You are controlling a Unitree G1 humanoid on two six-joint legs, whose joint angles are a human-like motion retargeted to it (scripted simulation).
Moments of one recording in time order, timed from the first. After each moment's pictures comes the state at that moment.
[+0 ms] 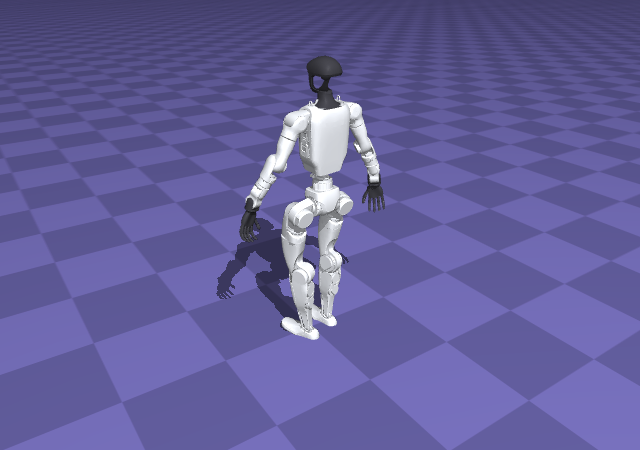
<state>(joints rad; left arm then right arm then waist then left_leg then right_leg) -0.01 0.49 -0.02 1.31 1.19 -0.16 -0.24 0.14 -0.40 -0.36 1.48 -1.13 -0.22 0.11 -0.02 -0.04 -0.10 -0.10 -0.01 0.38 0.11 -0.32 -0.04 -0.16 0.08 0.11 0.10 -0.20 -0.05</state>
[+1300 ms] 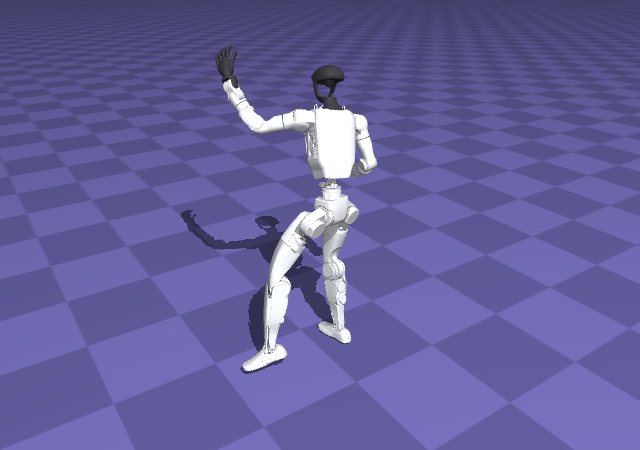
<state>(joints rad) -1.09 1.06 0.49 0.44 -0.54 -0.22 -0.20 0.08 -0.33 -0.16 0.18 -0.04 -0.42 0.38 -0.24 0.13 0.18 -0.27 0.58 0.90 0.35 0.38 0.01 -0.27 -0.01 -0.08 0.38 -0.19 -0.08</state>
